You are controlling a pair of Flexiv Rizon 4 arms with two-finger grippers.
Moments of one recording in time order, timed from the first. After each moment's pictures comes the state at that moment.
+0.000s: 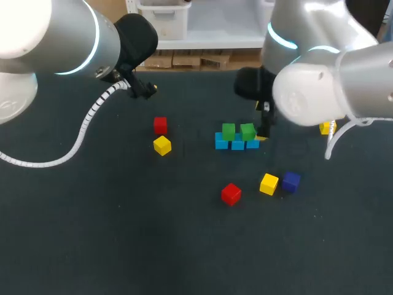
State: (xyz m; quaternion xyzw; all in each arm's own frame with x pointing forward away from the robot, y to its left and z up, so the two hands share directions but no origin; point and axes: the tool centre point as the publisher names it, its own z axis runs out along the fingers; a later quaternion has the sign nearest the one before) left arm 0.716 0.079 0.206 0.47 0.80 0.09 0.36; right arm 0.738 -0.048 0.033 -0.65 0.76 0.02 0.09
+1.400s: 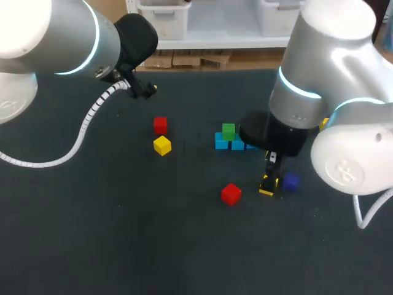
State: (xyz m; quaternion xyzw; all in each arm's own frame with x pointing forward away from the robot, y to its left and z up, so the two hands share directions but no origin) left arm 0.716 0.079 0.206 0.47 0.80 0.09 0.36; right arm 0.581 -0.039 0.028 -0.60 0.80 0.04 0.05
